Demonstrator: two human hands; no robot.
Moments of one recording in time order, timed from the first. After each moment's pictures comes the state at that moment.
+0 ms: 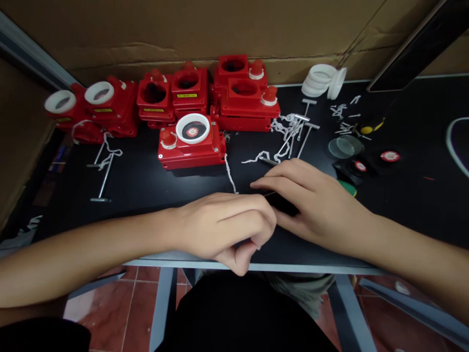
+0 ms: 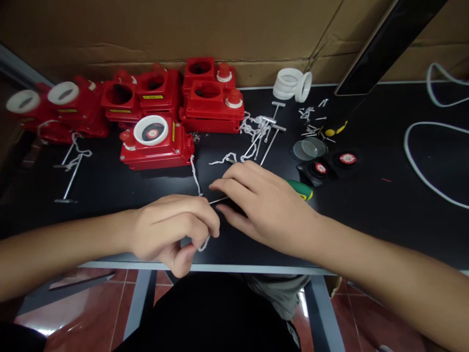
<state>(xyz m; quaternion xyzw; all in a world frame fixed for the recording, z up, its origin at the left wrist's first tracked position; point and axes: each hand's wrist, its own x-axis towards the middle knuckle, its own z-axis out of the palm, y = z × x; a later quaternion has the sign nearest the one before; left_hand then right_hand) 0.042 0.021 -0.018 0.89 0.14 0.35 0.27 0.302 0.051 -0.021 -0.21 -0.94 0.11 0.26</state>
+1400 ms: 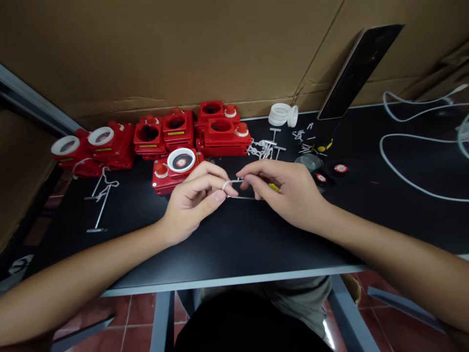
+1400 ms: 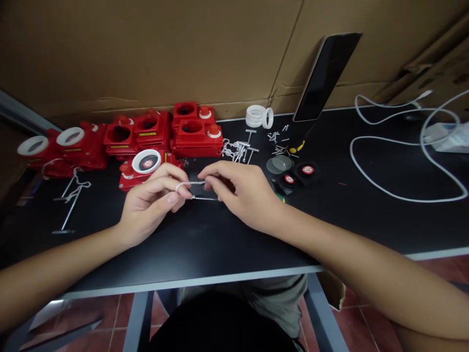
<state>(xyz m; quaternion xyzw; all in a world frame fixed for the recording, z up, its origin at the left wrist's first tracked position) 0.029 0.047 -0.026 0.67 0.28 0.49 0.47 0.282 0.074 -0.011 -0.34 -0.78 0.34 0.39</state>
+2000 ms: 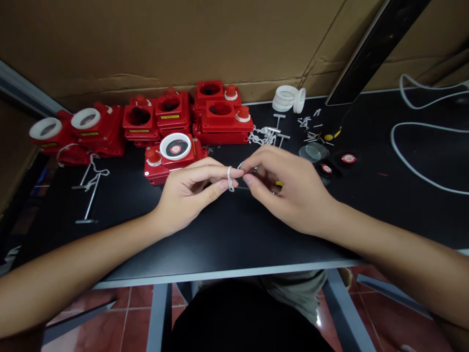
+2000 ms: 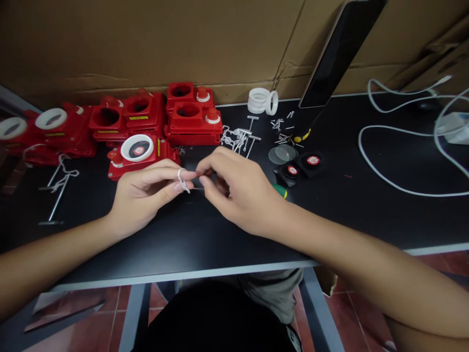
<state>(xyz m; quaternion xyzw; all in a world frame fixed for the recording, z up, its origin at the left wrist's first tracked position) 0.032 0.049 -0.023 0.69 0.31 0.48 0.44 0.283 0.064 -0.008 -0.30 -0.85 0.21 0.37</state>
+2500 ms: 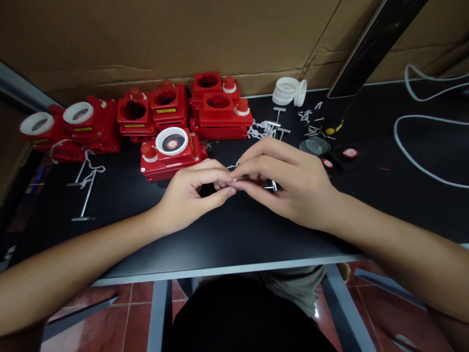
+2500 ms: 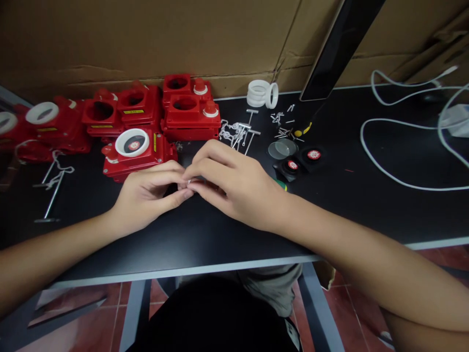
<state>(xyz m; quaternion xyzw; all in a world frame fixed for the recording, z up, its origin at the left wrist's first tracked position) 0.033 0.050 -0.028 0.76 0.32 0.41 0.40 0.288 0.070 -0.006 -0.21 -0.89 0.13 0.38</state>
